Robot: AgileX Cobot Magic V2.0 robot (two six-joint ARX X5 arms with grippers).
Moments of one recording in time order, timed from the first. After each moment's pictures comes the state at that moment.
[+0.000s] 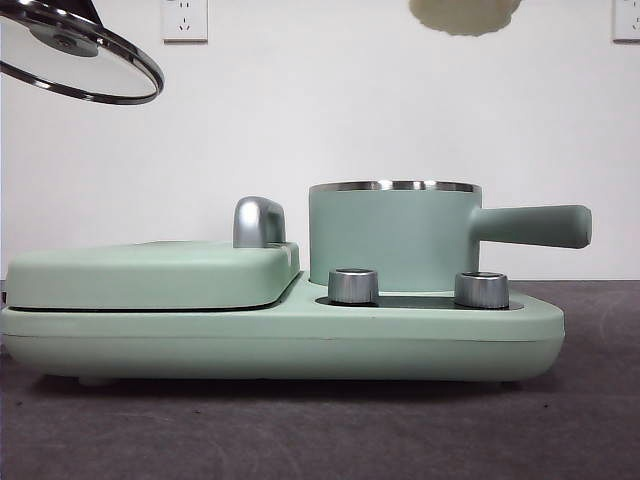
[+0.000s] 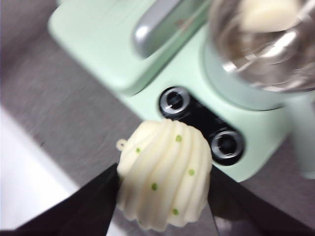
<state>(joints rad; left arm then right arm) -0.24 1.07 1.13 -0.54 0.13 0.19 0.79 1.19 1.34 -1.08 -0.03 0.20</state>
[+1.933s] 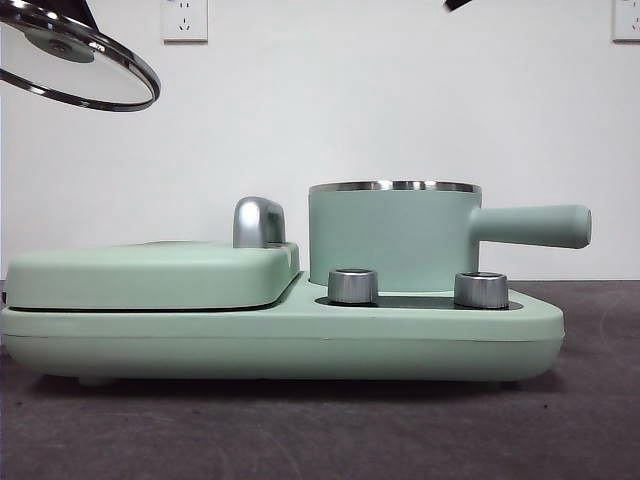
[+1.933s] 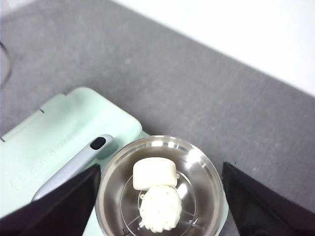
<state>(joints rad) -0.24 1.07 1.13 -0.57 0.13 0.19 0.52 1.26 1.37 -0.58 -0.08 -0.06</state>
